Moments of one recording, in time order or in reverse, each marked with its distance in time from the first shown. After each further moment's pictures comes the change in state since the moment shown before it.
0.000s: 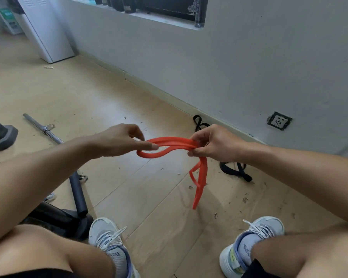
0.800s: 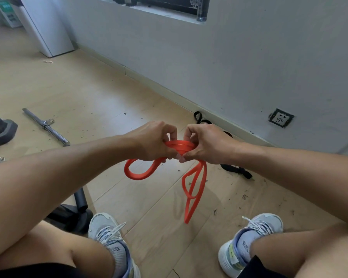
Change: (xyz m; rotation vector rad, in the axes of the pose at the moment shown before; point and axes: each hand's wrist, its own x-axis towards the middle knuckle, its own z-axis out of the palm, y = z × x) left_hand 0.005 0.055 0.035 0.051 -0.012 0.271; right_hand -0.005 -0.030 0.018 -0.141 0.012 0.039
